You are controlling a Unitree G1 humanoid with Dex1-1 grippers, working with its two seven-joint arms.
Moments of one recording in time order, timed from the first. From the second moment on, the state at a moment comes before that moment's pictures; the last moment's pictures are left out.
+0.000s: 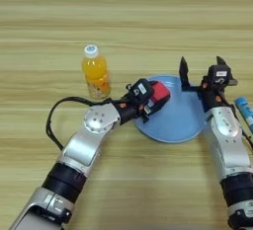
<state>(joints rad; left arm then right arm) -0.25 0.15 -0.30 0.13 0.01 0.04 -0.57 -0.23 0.03 -0.03 0.28 0.04 -0.29 0.03</state>
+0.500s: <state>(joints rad) -0.12 0.25 -0.21 -0.06 -0.05 0.11 -0.58 -0.23 0.04 -0.03 0.28 0.04 -0.29 0.03</state>
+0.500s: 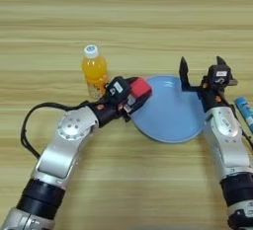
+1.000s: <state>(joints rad) 0.00 0.30 -0.14 -0.06 -0.07 0.11 -0.57 -0.23 0.04 -0.03 0.28 0.04 -0.29 0.03</state>
